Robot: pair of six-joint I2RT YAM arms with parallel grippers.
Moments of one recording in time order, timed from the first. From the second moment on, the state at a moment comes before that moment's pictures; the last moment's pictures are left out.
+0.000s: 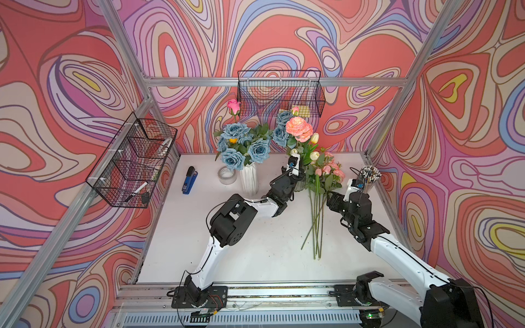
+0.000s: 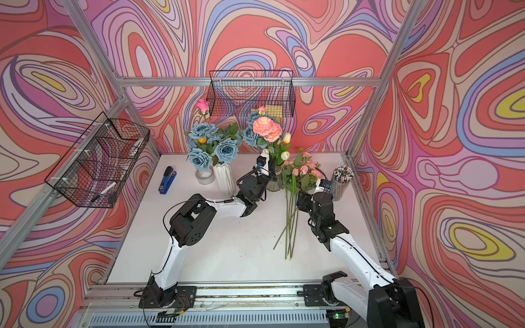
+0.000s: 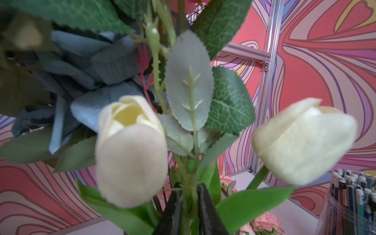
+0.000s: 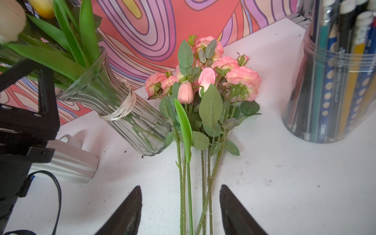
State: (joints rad) left arm -0.77 2.25 1.46 1.12 -0.29 0.01; right arm 0.23 1.04 0.54 0.10 0.11 0.49
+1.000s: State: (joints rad) left arm -0.77 2.16 1.48 1.07 -0.22 0.06; right arm 0.23 1.05 0.54 0.11 0.11 0.50
